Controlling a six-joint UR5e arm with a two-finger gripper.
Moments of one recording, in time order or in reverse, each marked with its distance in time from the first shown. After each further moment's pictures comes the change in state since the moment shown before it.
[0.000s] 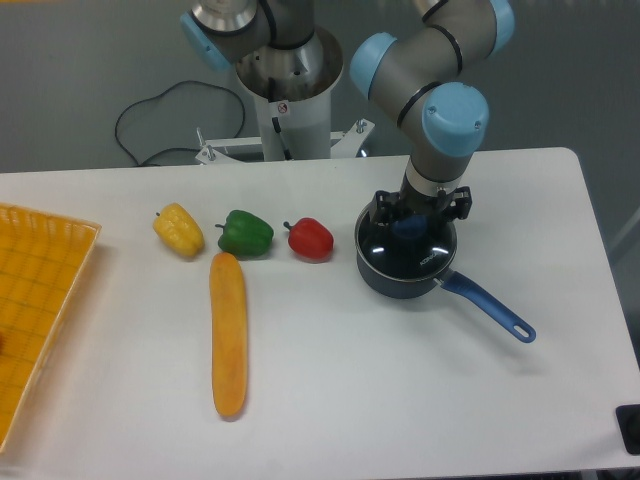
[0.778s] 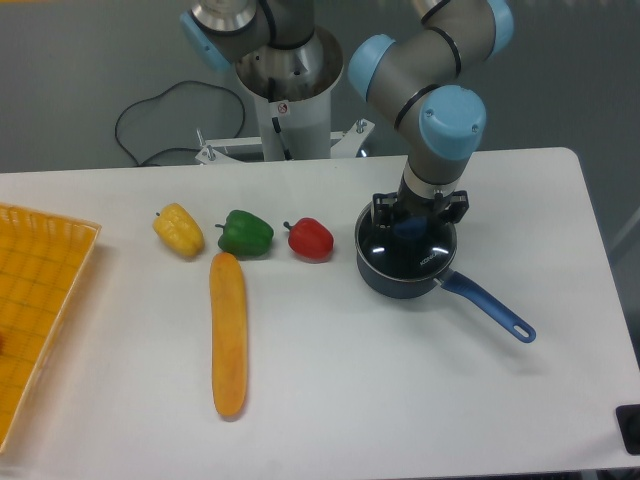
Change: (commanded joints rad) arm -0.011 -0.005 0.005 -0.008 0.002 0.000
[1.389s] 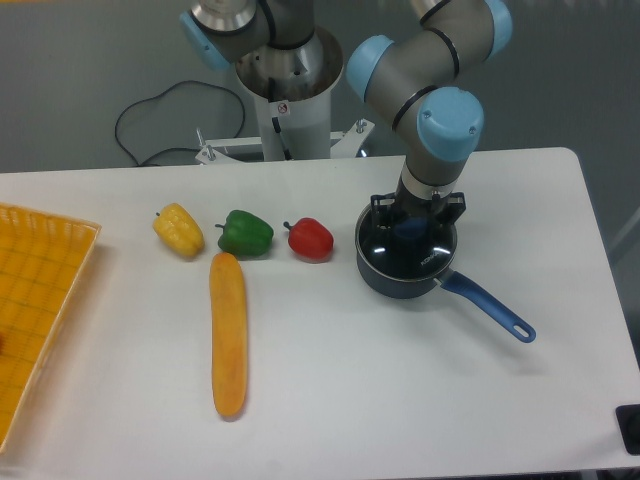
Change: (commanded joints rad) arm 0.000 0.002 0.000 -0.003 0.000 0.000
